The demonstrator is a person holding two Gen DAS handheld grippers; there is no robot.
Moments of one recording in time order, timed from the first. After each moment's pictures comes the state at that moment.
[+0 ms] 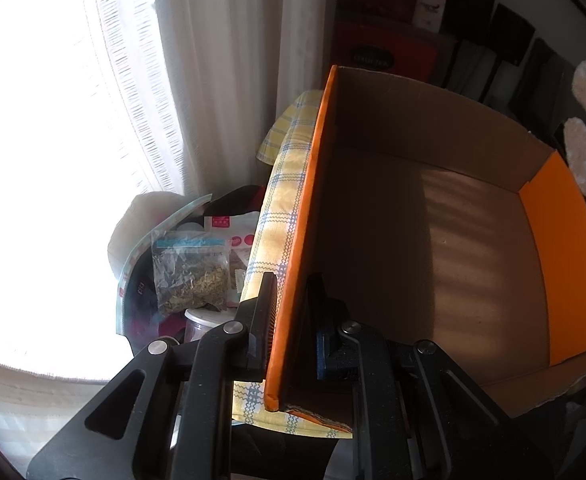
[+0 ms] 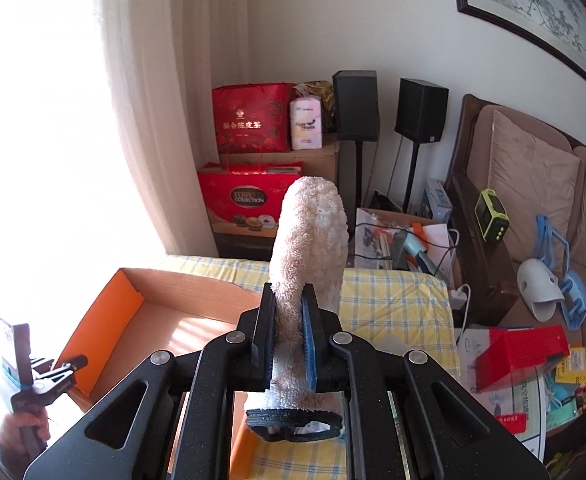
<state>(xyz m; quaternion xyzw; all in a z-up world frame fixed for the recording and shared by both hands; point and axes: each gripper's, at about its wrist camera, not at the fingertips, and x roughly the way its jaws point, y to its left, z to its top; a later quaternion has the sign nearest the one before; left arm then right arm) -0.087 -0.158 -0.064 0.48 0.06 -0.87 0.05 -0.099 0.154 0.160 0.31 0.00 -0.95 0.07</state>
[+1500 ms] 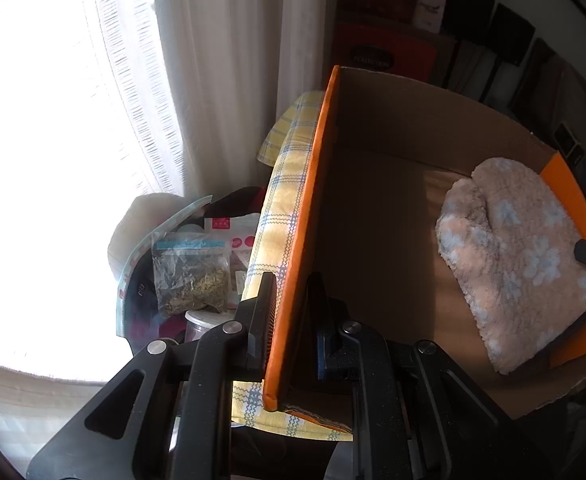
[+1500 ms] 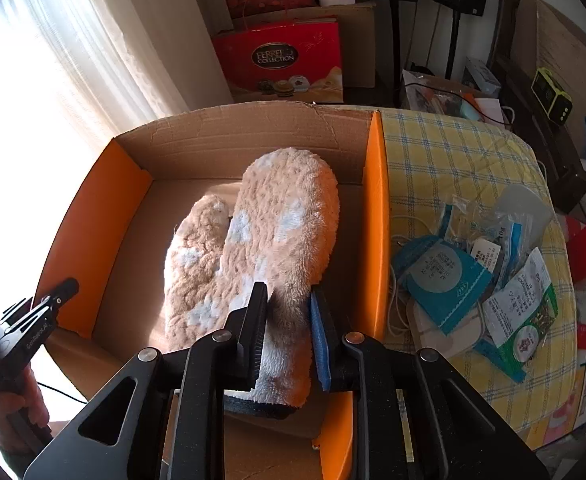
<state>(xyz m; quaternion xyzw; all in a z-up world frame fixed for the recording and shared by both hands) -0.089 -0.158 -0.065 0.48 0.06 -0.87 0.05 -0.116 0.085 0.008 0.50 -0.04 -0.86 0.09</state>
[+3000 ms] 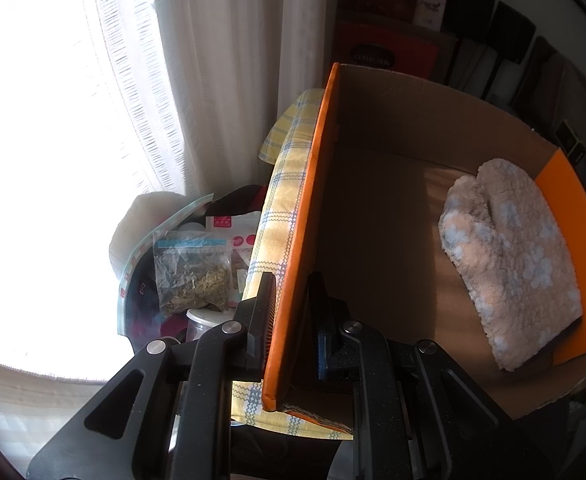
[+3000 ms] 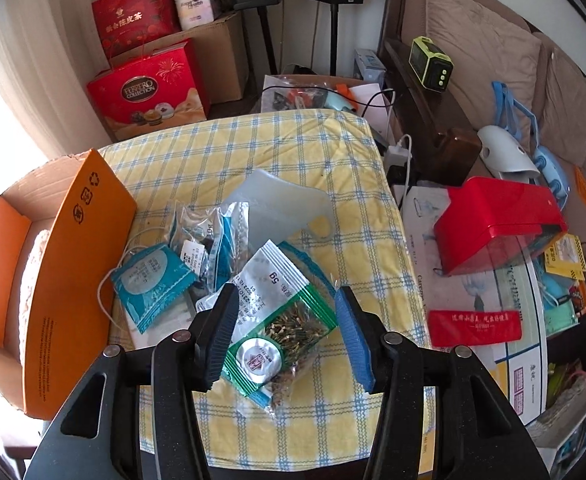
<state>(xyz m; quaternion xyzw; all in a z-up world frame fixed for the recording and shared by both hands) -0.093 -0.160 -0.065 0.48 0.05 -0.87 0.05 -0.104 0.282 0.001 0.49 -0.04 -0.87 -0.04</state>
